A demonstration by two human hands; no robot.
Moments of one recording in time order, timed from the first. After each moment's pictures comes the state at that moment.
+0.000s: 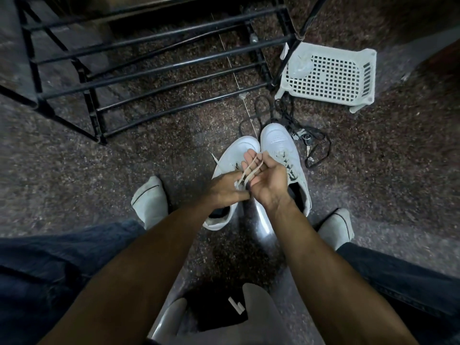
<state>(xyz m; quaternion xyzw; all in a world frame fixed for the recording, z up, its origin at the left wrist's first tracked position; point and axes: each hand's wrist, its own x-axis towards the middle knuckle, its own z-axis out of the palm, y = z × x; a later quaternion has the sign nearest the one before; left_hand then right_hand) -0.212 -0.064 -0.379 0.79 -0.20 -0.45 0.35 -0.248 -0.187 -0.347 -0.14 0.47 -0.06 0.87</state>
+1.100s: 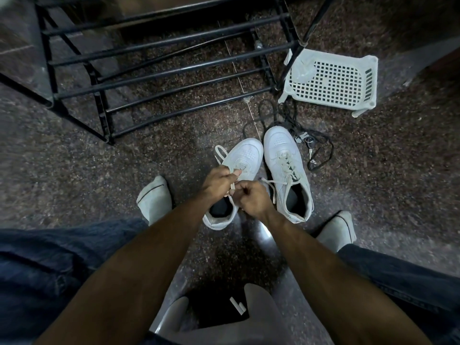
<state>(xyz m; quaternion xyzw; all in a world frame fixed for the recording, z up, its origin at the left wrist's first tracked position) -0.201 -0.057 -0.380 0.79 0.02 -0.39 0.47 -0.288 -0.158 -0.373 -0.78 0.27 0.18 0.54</state>
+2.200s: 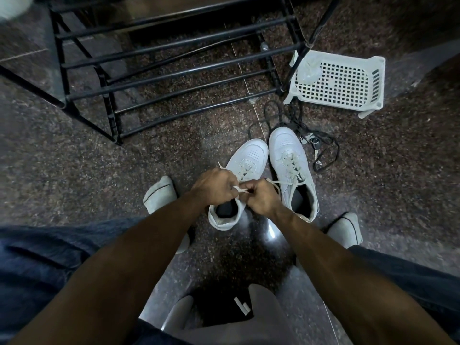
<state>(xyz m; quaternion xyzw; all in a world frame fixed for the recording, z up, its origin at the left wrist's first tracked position) -0.190 -0.030 -0.353 0.88 -0.31 -0.31 0.17 -0.283 -0.170 -0.371 -0.83 0.19 0.19 0.49</state>
